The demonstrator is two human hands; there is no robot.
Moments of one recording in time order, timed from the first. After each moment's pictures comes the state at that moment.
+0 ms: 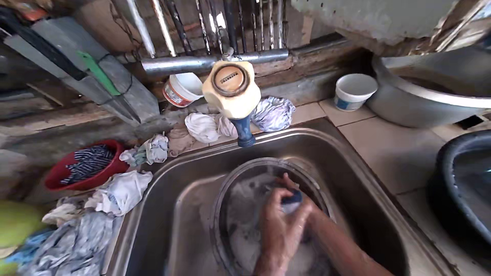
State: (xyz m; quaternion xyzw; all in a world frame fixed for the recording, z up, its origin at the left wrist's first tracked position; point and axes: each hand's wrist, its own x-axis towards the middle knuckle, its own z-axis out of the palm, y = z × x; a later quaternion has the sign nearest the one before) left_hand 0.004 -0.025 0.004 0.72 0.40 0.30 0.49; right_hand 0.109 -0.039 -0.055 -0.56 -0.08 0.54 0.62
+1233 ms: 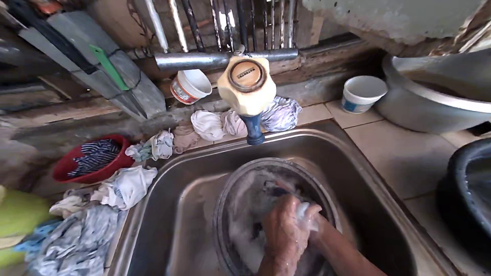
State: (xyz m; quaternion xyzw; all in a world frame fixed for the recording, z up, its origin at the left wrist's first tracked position) left_hand 0.010 -0.036 -0.015 0.82 0.41 0.33 0.23; right_hand 0.098 -0.056 0.006 -0.56 -0.12 0.58 0.58
